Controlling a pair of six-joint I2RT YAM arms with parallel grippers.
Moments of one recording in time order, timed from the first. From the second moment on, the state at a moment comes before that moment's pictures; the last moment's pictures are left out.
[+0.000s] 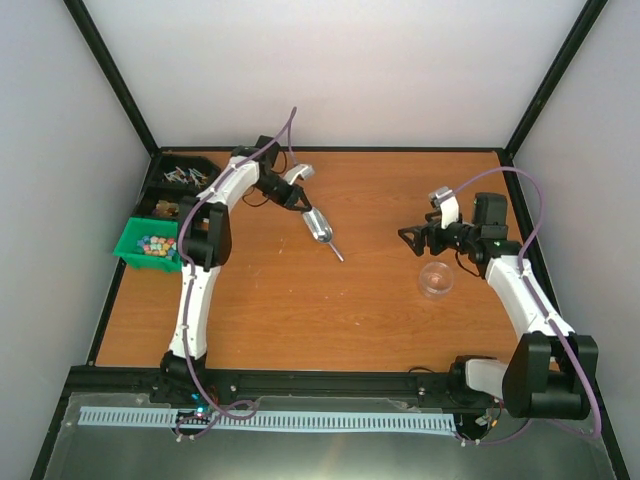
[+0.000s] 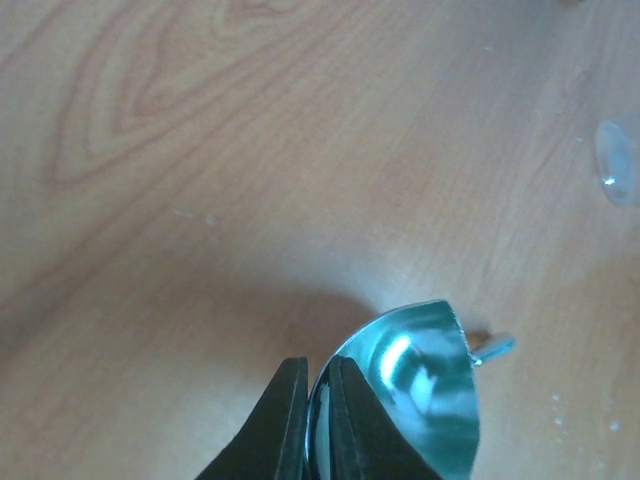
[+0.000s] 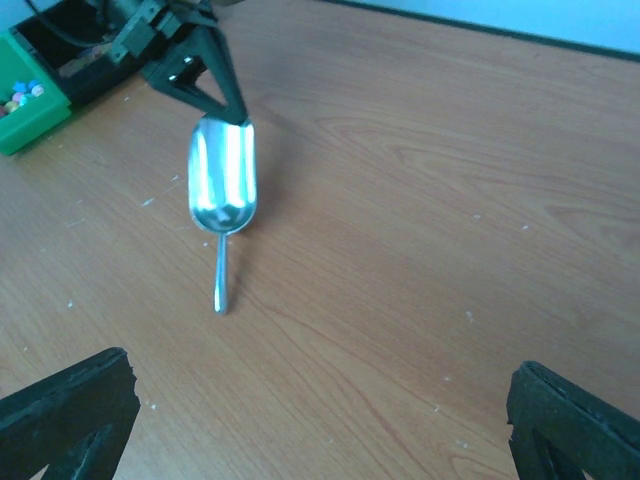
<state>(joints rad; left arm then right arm) -0.27 2.49 2.22 -1.09 0.75 0.38 -0.03 1.23 0.82 -0.32 -0.73 -0.26</state>
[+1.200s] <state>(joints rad) -0.26 1.62 1.41 -0.49 1.00 -0.37 0.37 1.17 1.07 -0.40 -0.63 -0.36</state>
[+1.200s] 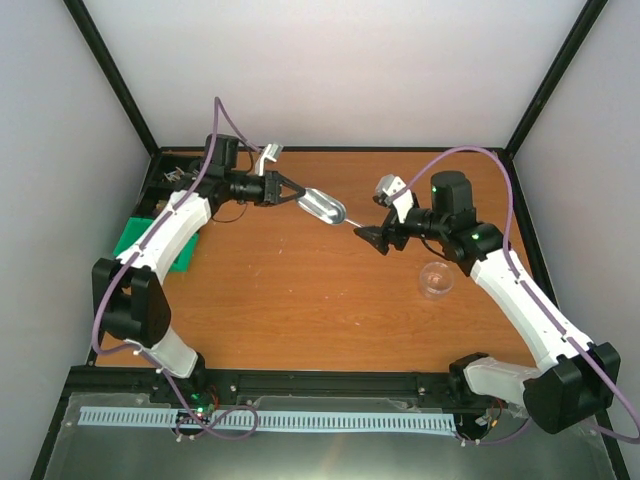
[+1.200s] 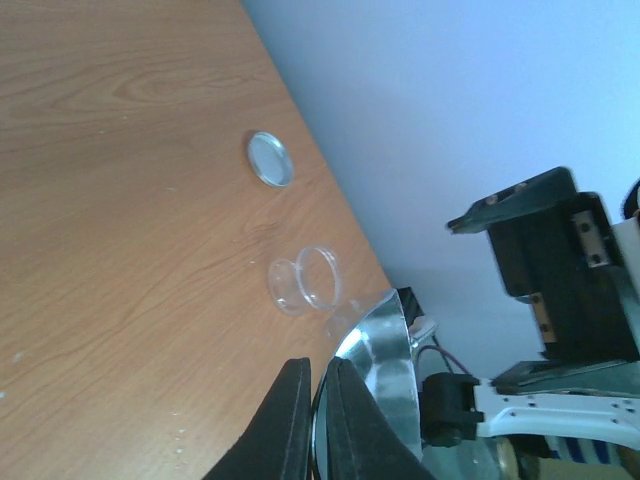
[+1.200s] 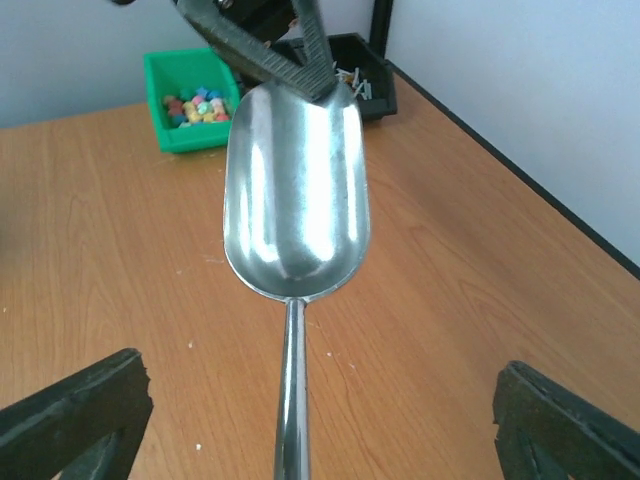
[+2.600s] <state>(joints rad) -0.26 1.53 1.22 -0.10 1.16 -0.69 0.49 1.23 1.12 -0.41 -0.58 -0.42</state>
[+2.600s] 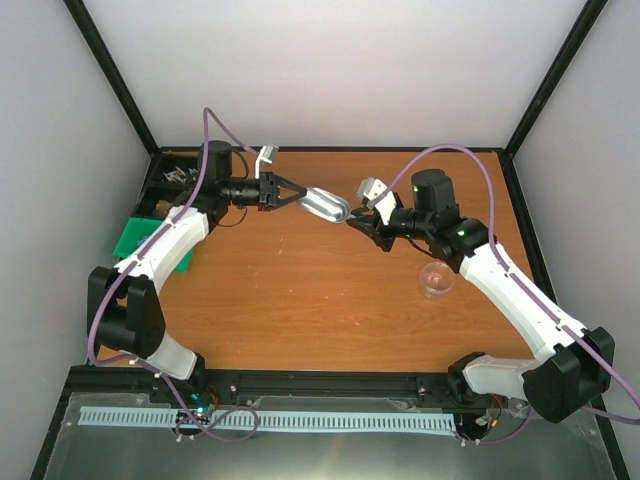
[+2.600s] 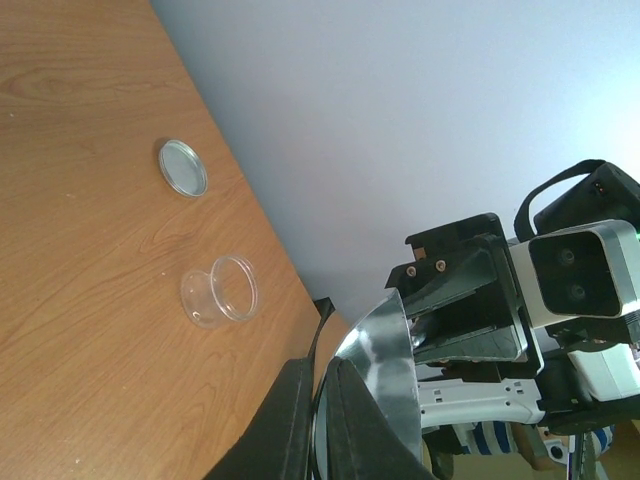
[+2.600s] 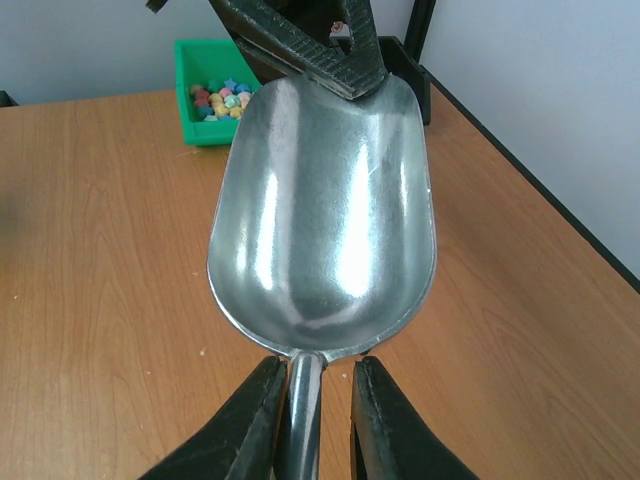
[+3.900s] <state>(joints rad) -0.06 1.62 1.52 -0.66 0.63 -0.10 0.30 1.23 1.14 -0.50 -0.58 -0.40</state>
